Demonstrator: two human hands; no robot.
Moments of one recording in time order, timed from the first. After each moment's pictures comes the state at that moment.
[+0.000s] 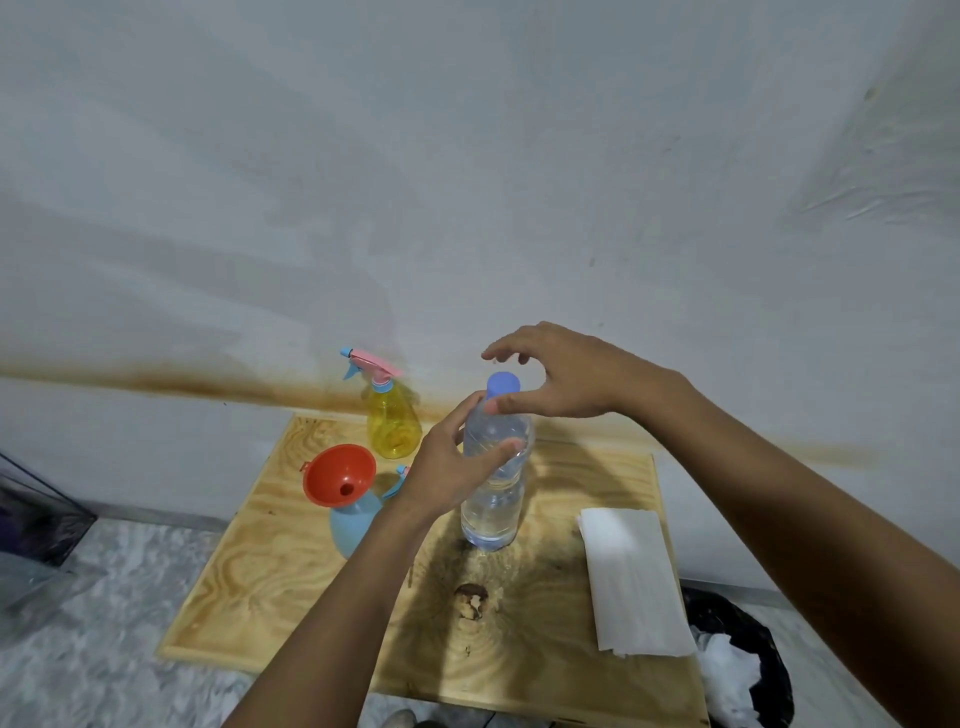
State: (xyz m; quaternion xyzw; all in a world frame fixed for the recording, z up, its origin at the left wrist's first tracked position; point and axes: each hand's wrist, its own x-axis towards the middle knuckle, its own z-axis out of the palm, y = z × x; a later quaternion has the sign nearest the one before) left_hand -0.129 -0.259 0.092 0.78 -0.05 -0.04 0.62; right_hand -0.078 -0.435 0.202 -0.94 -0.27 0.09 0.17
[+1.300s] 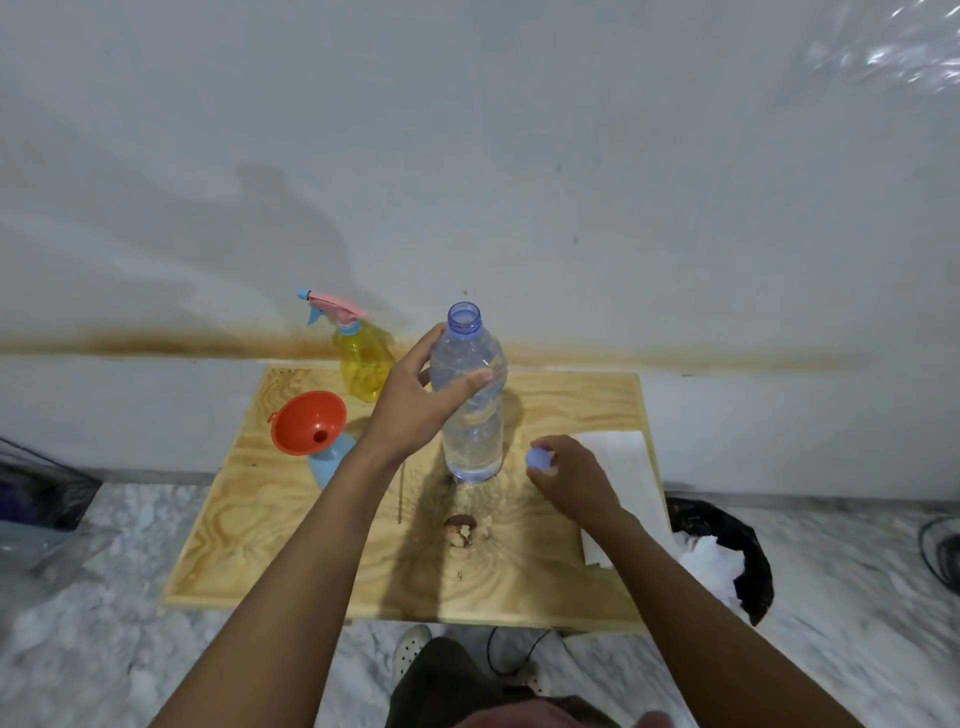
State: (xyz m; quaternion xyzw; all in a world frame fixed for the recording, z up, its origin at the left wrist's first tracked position) left_hand -0.133 -0.260 0.094 0.78 -0.06 -0.04 0.62; right_hand -0.162 -0.471 -0.053 -0.92 0.04 0.07 0.39
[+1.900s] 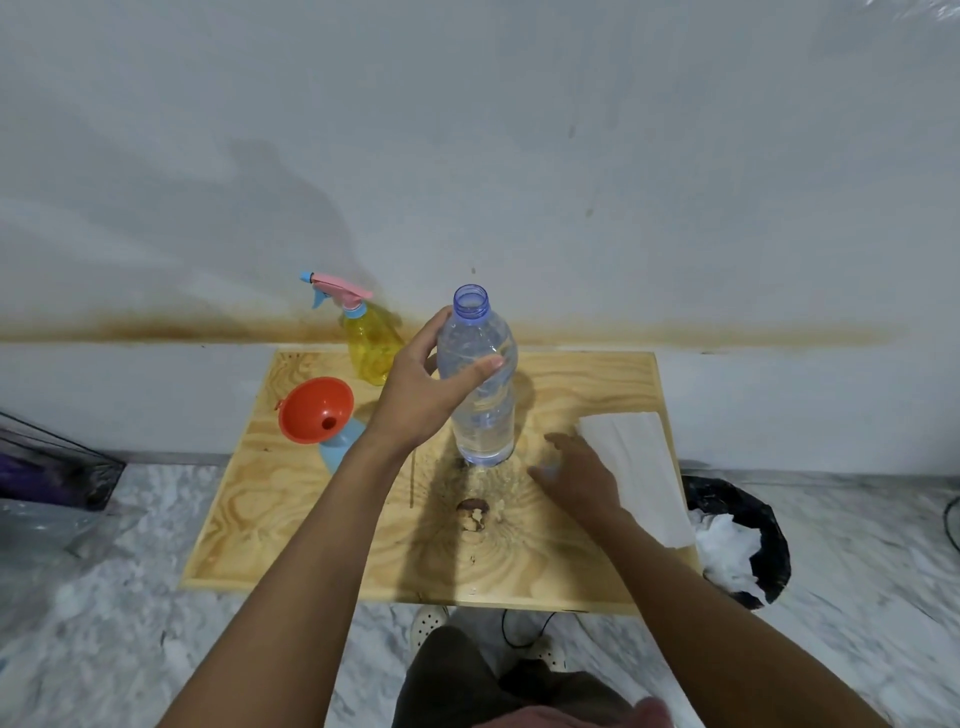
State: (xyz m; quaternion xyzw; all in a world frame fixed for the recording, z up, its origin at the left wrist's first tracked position) left_hand -0.130 -0.259 0.090 0.78 -0.04 -0.06 0.62; right_hand -0.167 -0.462 -0.085 -0.93 0.10 0.12 0.34
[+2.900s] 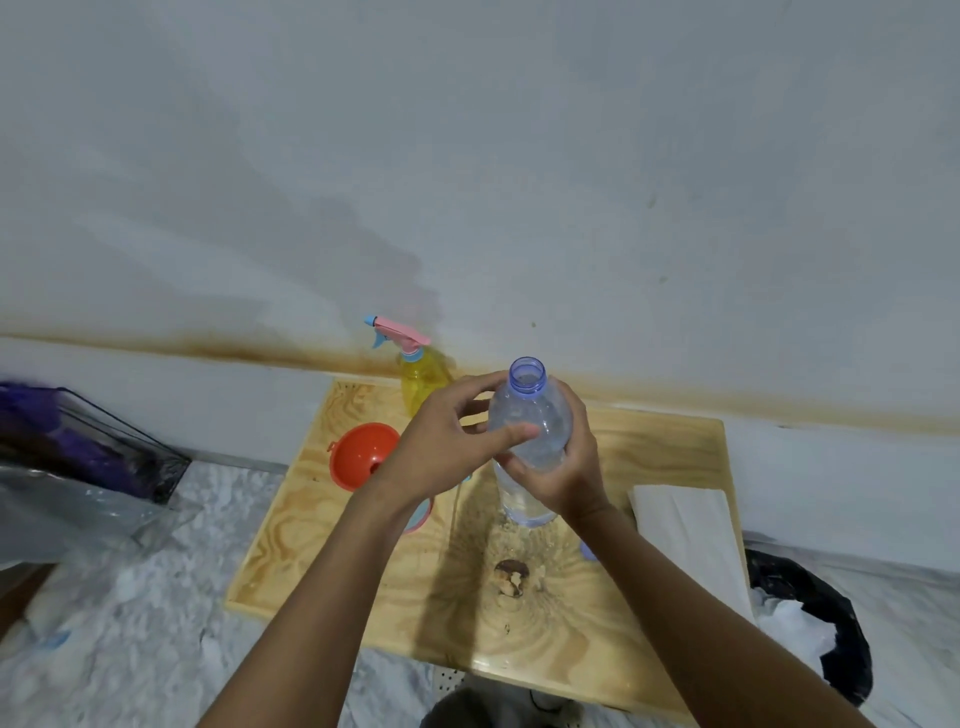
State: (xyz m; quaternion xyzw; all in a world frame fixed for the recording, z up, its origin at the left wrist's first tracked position) left_hand -0.113 -0.237 0.109 0.80 -0.06 -0.09 0.59; right_hand -0.106 -0.393 0.007 -0.75 -0.11 -0.10 0.65
